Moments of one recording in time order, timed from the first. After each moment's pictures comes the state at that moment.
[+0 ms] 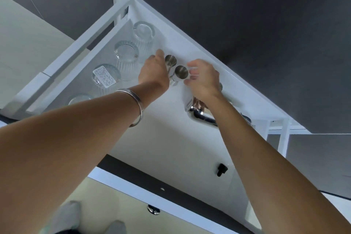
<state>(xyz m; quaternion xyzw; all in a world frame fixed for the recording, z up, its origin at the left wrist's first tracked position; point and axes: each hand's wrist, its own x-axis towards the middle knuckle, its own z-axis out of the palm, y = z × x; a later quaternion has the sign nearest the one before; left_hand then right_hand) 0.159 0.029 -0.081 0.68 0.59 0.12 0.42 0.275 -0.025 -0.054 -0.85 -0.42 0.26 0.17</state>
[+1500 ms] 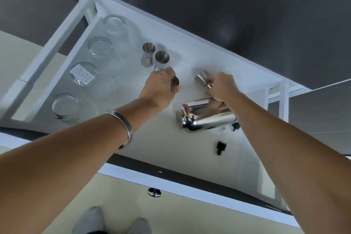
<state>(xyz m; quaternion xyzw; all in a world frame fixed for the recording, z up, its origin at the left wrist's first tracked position) 0.169 -0.035 -0.090 0.79 0.43 0.09 0.43 0.350 -0.107 -0.082 -0.90 -0.37 0.22 -0.03</state>
